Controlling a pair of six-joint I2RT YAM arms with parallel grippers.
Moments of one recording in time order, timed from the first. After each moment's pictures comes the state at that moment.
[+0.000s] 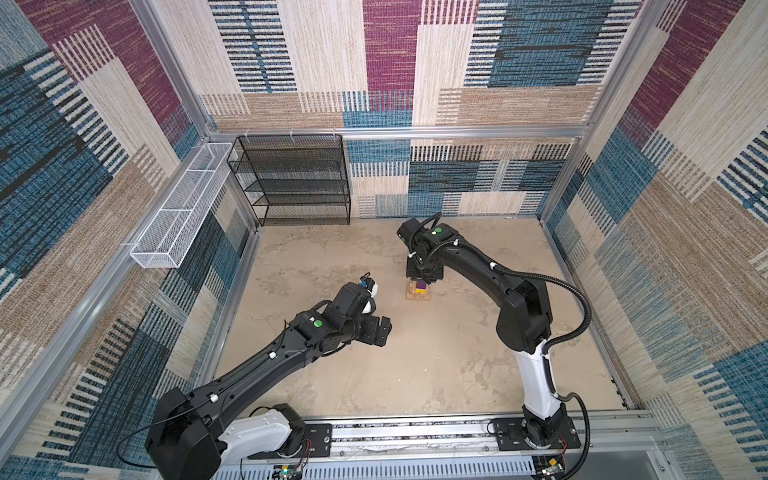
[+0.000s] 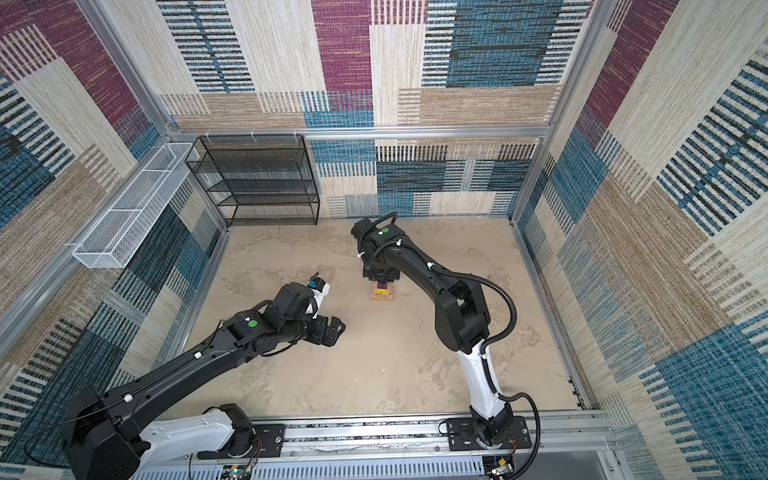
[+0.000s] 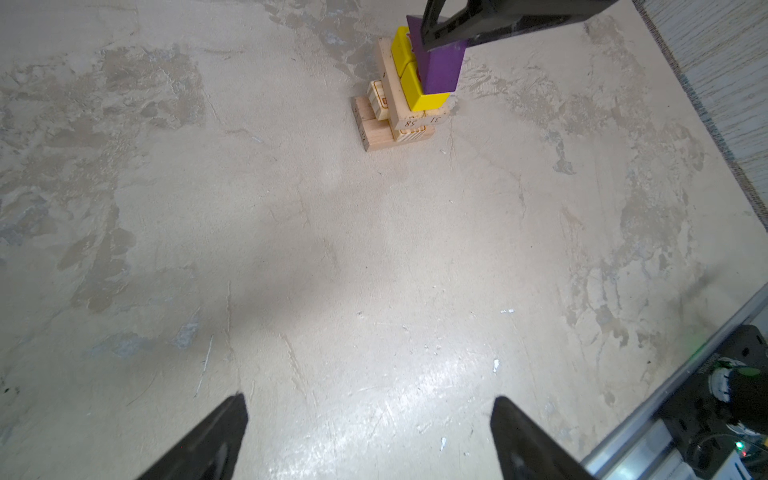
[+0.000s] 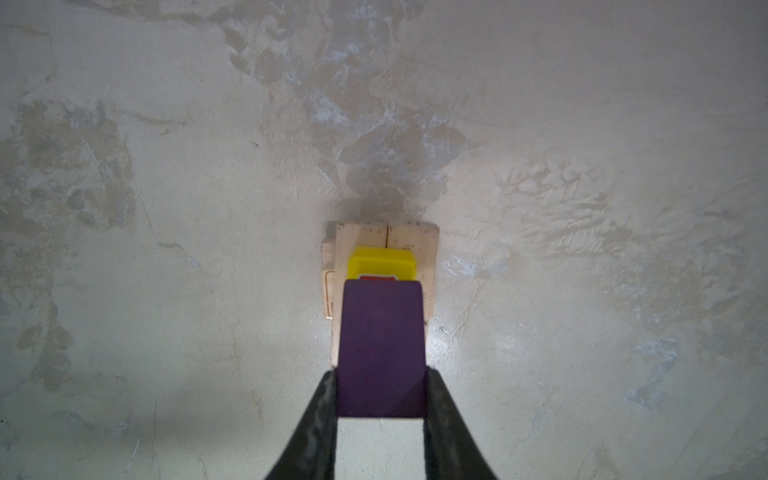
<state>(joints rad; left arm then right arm) -0.72 1.16 0.88 -0.61 0.01 -0.37 0.63 2.14 2.02 -1.19 0.17 0.71</state>
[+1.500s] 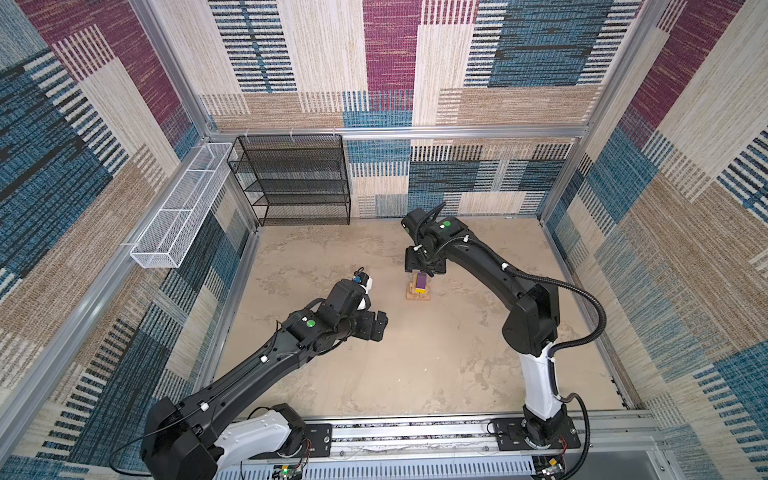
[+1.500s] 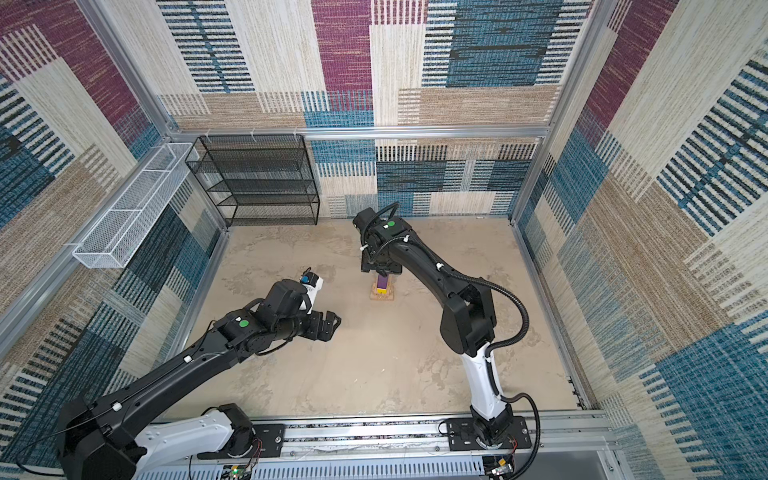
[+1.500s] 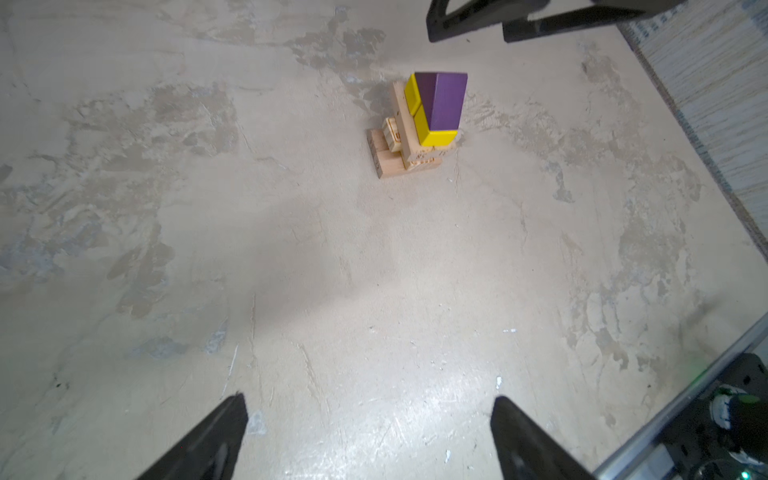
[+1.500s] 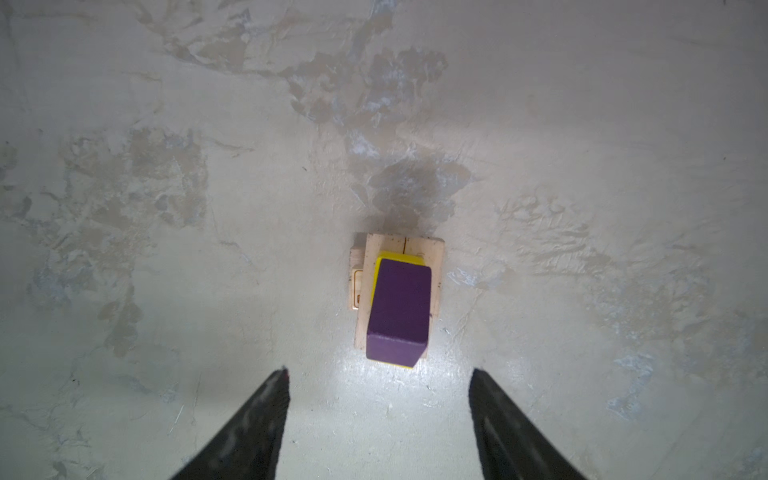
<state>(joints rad) -0.69 1.11 0.92 -0.63 -0.05 -0.37 0.62 2.07 2.07 -1.20 0.15 0.64</state>
